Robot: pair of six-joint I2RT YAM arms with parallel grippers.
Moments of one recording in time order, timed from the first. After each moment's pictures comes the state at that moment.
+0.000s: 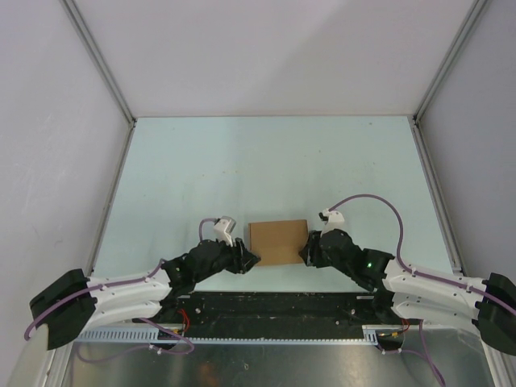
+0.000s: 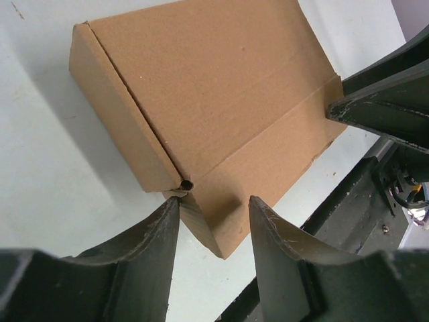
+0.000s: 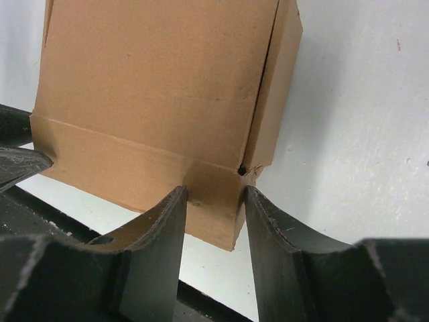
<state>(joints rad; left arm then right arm) -0.99 0.92 0.12 0.38 -0.08 -0.73 1.02 0.89 0.37 -0.15 0.28 0.77</state>
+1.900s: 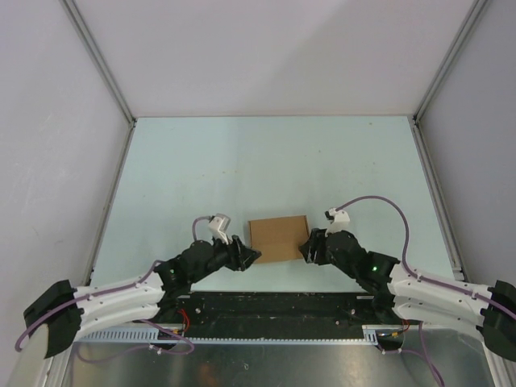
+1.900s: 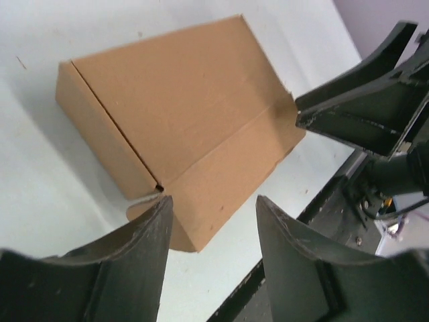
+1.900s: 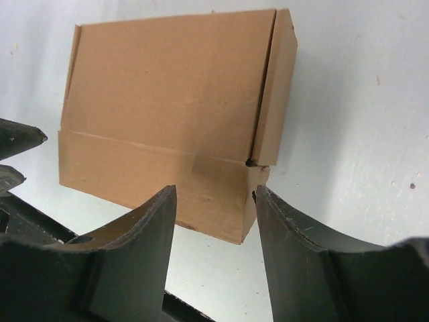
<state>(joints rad) -0.99 0.82 0.12 0.37 -0.10 -0.72 0.99 0.83 0.31 -0.06 0.32 0.74</state>
